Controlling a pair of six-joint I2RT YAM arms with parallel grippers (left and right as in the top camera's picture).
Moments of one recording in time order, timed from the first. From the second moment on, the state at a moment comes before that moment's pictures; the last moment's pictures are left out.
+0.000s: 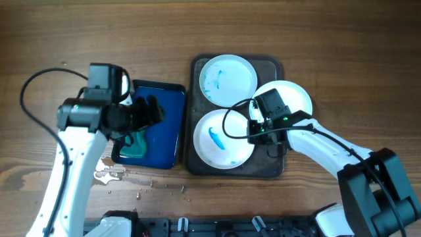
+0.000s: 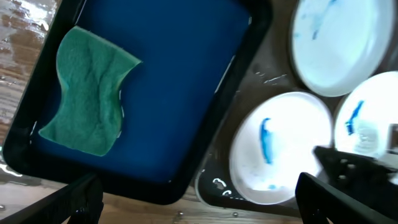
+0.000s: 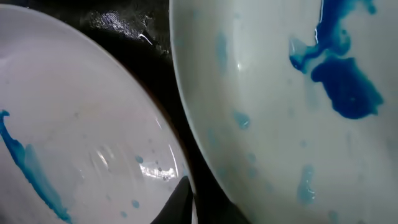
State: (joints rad) left arm -0.08 1.30 1.16 -1.12 0.19 -0.48; right arm 0.43 1.62 0.77 -0.43 -0.15 0.44
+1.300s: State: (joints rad) left arm -0.07 1.73 1.03 -1.01 -0.05 -0.57; right arm 0.43 1.62 0.78 -0.43 -0.14 0.44
